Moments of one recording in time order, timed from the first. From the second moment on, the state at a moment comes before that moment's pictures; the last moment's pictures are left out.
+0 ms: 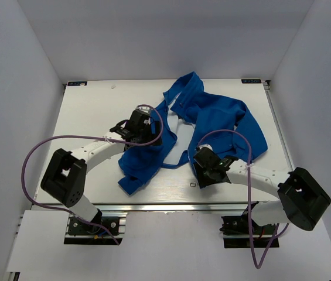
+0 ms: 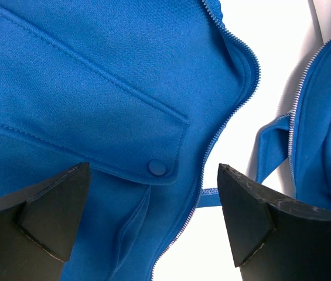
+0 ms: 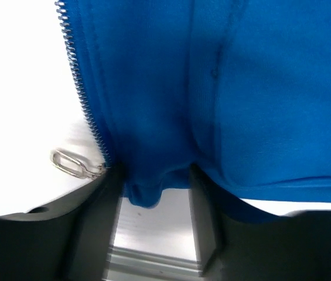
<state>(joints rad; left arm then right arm) -0.57 1.59 1.05 -0.30 -0.06 -0.49 0.82 1.32 0.63 -0.50 0.18 0.44</state>
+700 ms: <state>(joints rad) -0.57 1.46 1.02 -0.30 0.04 -0.45 0.86 1.37 0.66 -0.37 0.07 0.44</state>
